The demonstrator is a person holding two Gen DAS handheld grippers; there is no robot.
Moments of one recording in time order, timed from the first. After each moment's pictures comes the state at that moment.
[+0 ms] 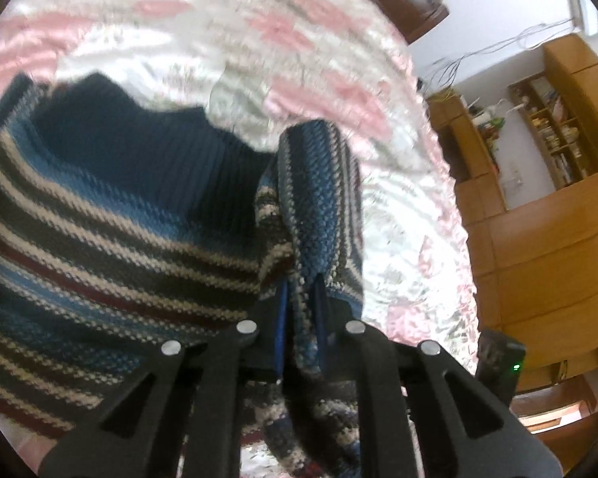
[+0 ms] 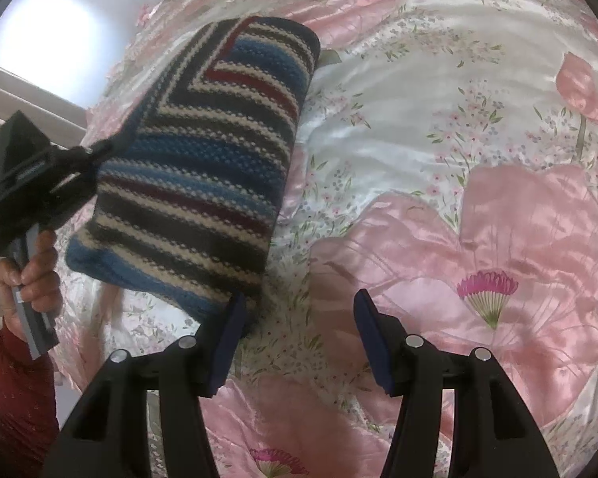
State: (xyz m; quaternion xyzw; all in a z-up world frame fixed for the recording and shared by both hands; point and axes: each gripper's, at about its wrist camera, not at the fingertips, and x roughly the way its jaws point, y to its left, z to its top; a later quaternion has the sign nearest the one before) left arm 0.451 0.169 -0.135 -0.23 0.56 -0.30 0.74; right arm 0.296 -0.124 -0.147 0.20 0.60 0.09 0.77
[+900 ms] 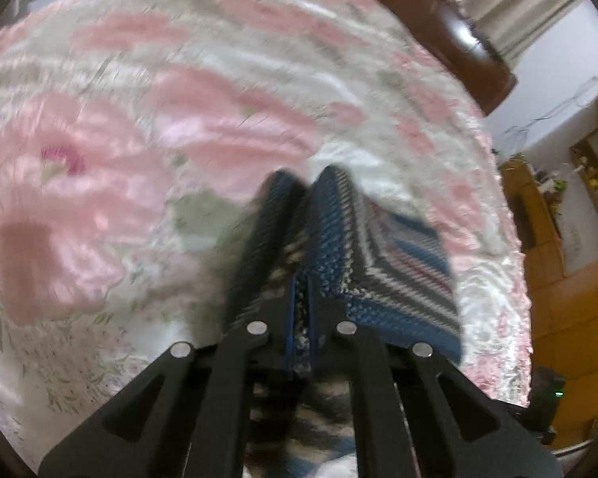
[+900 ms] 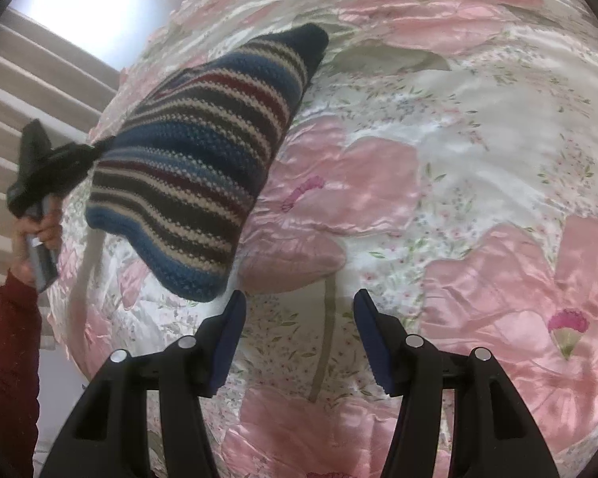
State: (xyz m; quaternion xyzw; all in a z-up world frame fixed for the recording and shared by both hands) left arm 0.477 0.378 -0.142 -0.22 0.53 -0.14 0.80; right arm 0.313 -0.050 -0.146 0.15 0.61 0.15 0.76
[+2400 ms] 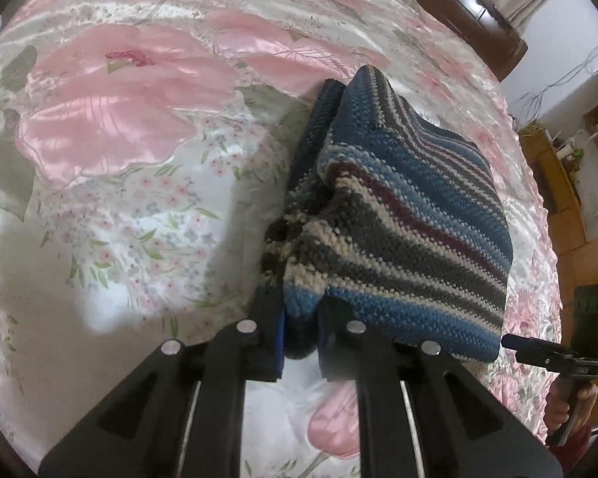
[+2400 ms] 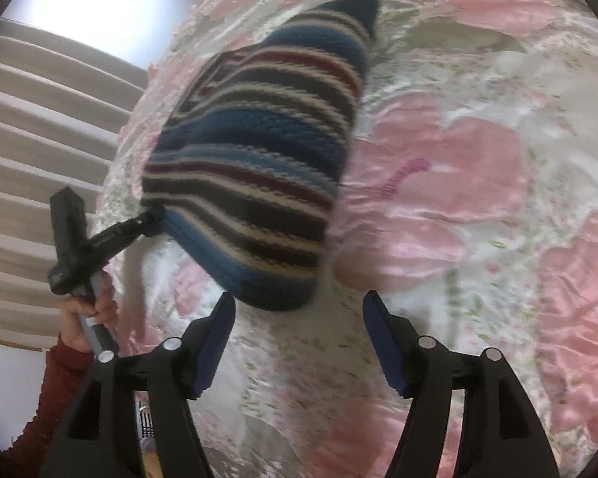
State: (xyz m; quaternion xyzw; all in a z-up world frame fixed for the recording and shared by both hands) left arm 0.386 0.403 -0.163 -0.17 0.56 -0.13 0.80; right arm 0.321 0.016 -0.149 0.21 0.61 0.20 0.74
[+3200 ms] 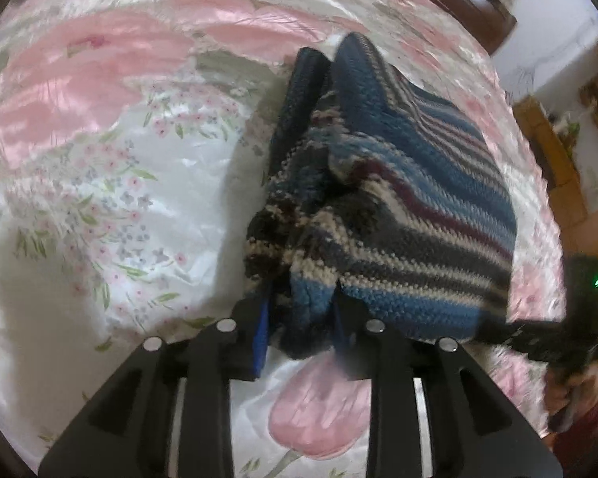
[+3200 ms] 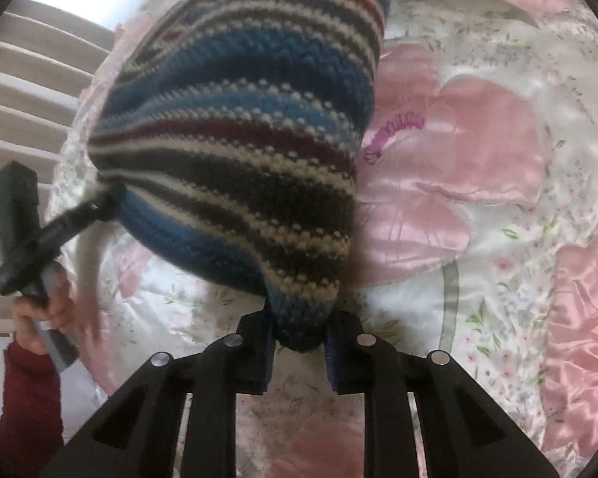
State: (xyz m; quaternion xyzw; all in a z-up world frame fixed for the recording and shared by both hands) left arm 0.382 0.375 -0.183 -0.16 0.58 -0.15 0.78; right arm 0.328 0.029 -0.188 0.13 0.67 0.16 0.72
